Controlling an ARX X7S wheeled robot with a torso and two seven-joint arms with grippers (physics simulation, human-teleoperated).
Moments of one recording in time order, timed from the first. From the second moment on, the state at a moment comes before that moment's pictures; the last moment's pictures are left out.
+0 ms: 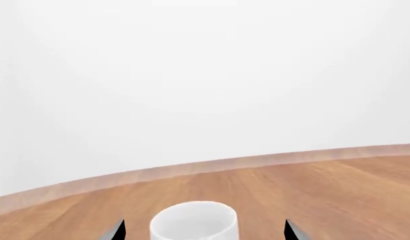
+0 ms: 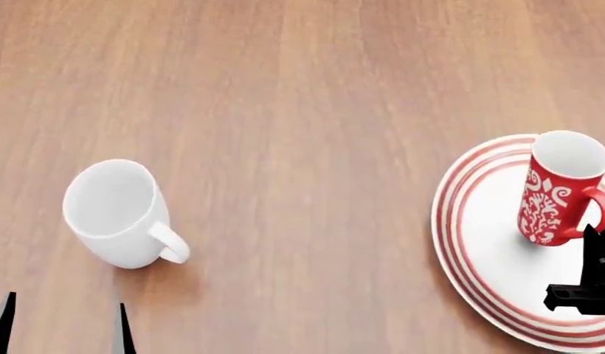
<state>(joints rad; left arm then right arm) -0.17 -0.31 0.48 -0.40 0.02 0.91 -0.51 0.57 0.64 -0.02 0.58 0.64 0.14 -0.40</state>
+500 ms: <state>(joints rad) -0.18 -0.31 0.49 -0.41 0.02 0.93 -0.51 0.56 0.64 -0.01 0.56 0.64 0.14 -0.39</state>
